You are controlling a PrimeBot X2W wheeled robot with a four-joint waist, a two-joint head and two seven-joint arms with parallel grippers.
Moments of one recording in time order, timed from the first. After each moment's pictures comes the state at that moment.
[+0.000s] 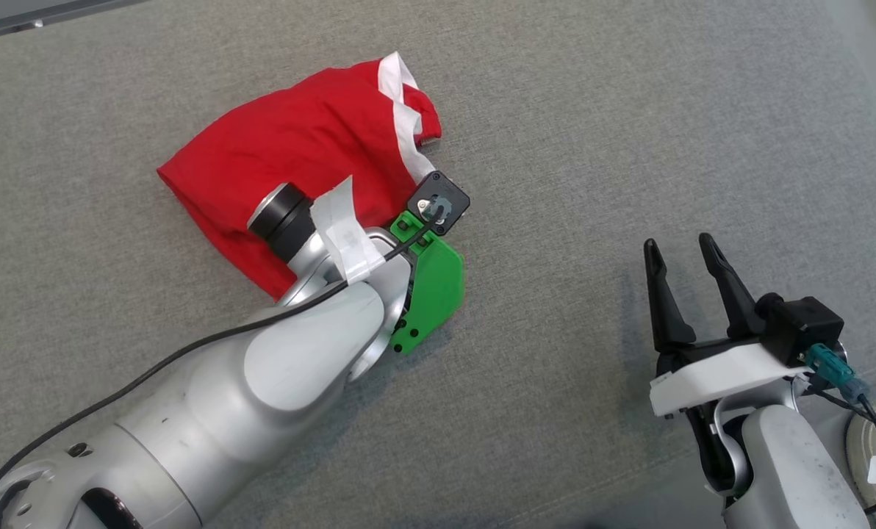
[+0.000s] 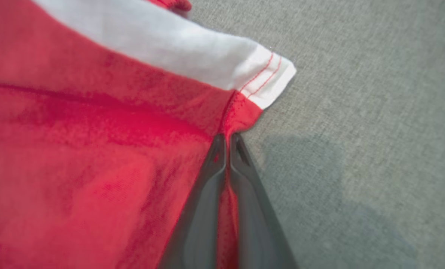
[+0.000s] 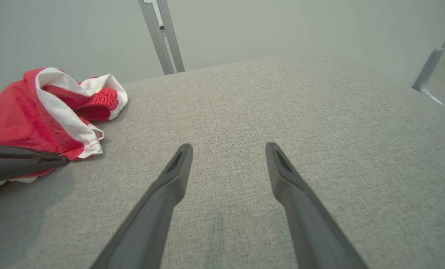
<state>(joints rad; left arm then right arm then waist) -0.99 0.20 -1.21 0.56 -0.53 0.20 0.50 -0.23 -0.05 0.06 0.23 0.23 0.13 -0.26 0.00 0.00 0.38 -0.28</state>
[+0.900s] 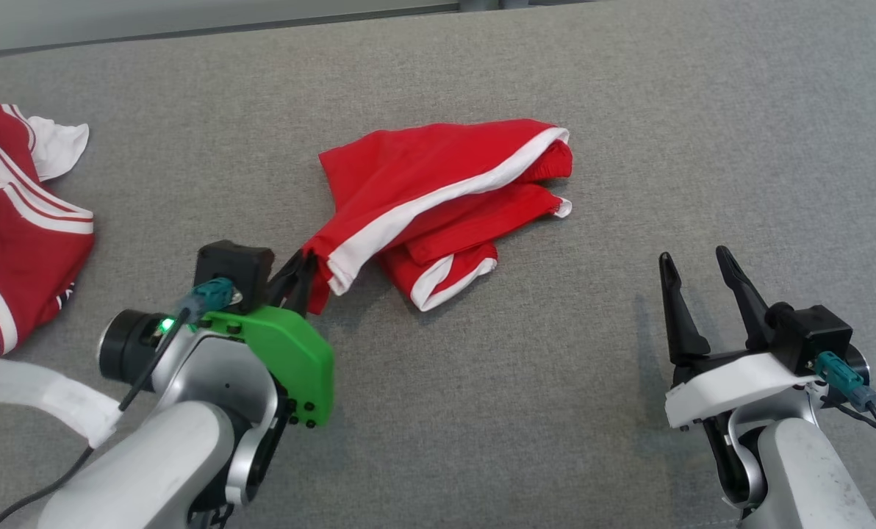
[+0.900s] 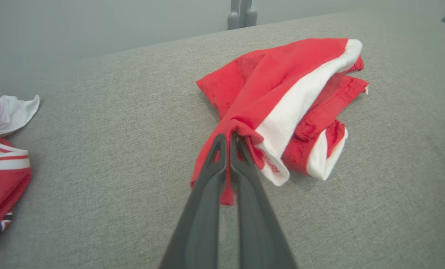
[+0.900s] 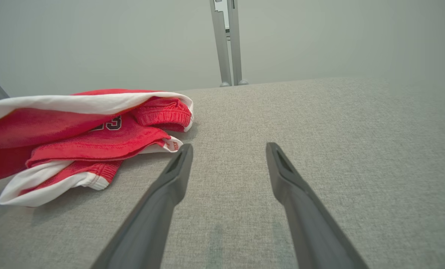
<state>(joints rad) -0.57 0.57 -0.90 -0.13 -0.75 0.50 0.29 -0.19 -0.05 0.01 0.19 0.16 0.13 -0.21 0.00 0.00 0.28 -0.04</state>
